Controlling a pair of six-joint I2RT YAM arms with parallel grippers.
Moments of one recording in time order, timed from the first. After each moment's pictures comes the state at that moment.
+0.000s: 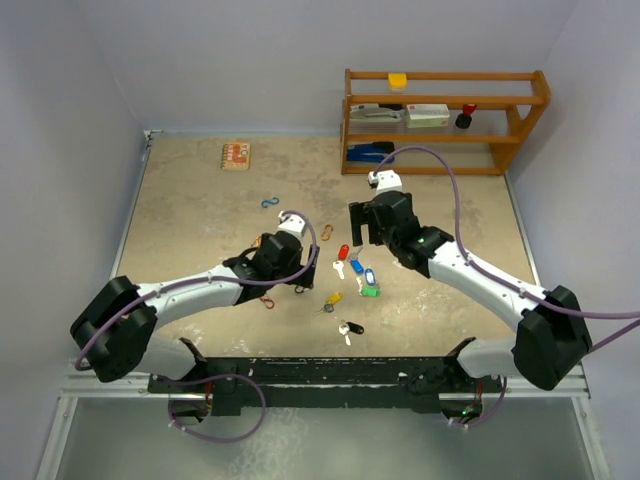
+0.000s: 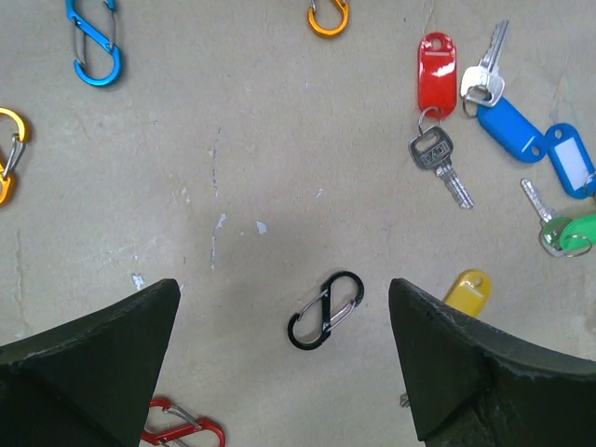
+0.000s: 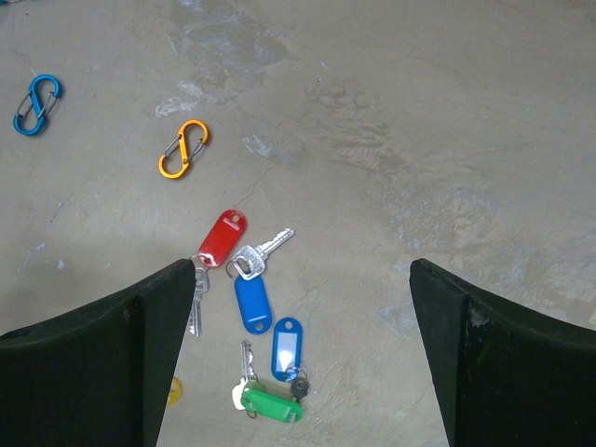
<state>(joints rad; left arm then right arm) -0.81 1.36 0.70 -0.10 -0.28 -0.43 0.65 1.34 0.94 -0.26 0.36 0.26</state>
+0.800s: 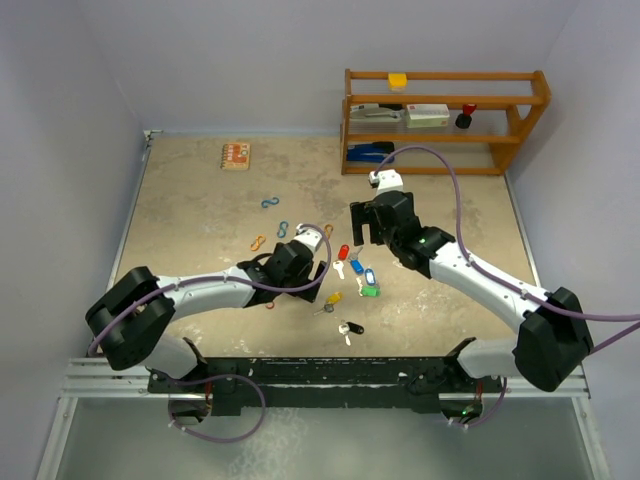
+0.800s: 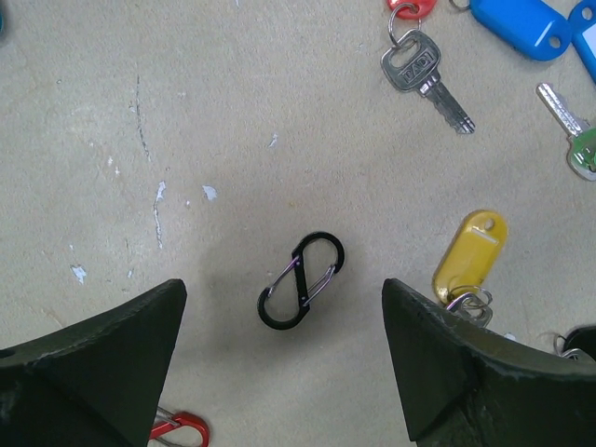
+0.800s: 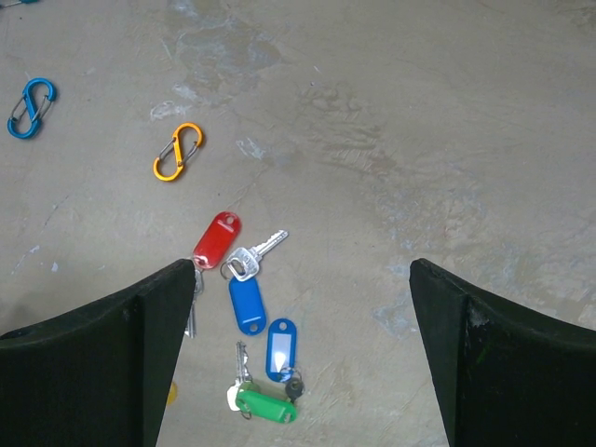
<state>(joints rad) -0.89 1.47 0.71 -0.11 -0.24 -0.35 0.65 1.32 0.94 -0.26 0.38 0.25</state>
